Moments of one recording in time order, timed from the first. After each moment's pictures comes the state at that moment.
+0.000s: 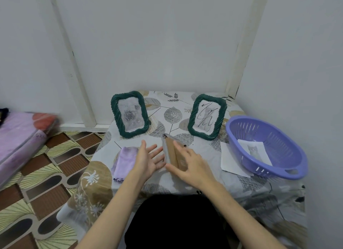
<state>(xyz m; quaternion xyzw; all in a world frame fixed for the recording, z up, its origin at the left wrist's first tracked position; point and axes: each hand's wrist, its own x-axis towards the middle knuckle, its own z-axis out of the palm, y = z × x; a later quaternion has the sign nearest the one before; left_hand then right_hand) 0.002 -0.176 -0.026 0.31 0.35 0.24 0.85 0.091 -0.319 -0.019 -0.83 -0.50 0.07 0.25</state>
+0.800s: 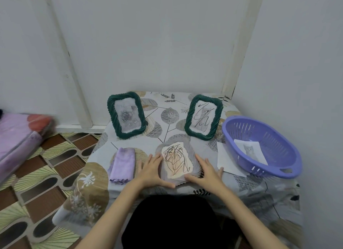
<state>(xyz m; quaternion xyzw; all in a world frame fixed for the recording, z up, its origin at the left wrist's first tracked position) -0.012 -0.183 -0.062 0.92 0.28 -0.02 0.28 0.132 -0.351 -0.056 -0.85 -0.38 0.20 0.29</state>
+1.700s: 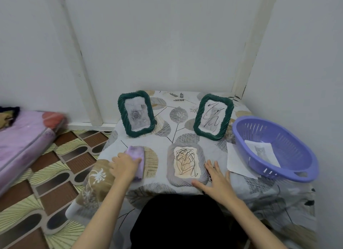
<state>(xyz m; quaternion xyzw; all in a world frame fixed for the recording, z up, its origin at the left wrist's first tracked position) -0.055 -0.131 -0.062 0.70 0.66 0.13 0.26 0.130 -0.355 -0.084 -0.88 -0.42 0.13 0.19</state>
